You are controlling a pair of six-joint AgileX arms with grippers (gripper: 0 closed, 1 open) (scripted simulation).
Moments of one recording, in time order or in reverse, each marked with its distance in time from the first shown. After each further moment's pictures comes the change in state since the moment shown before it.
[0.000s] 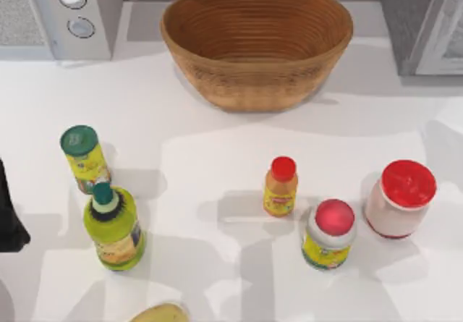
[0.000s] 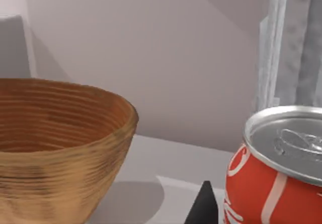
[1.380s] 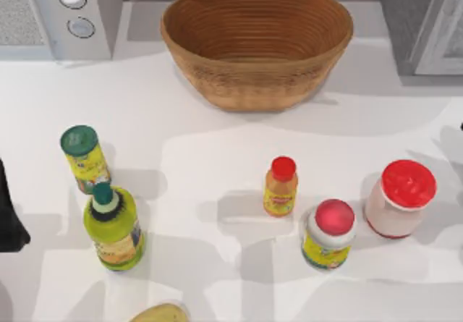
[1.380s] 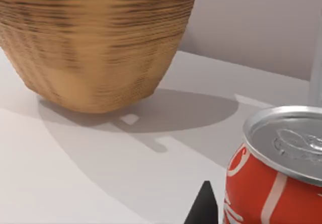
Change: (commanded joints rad) left arm 0.000 0.000 0.000 0.000 0.000 0.000; right arm -0.197 1.210 0.318 0.906 -0.592 0.016
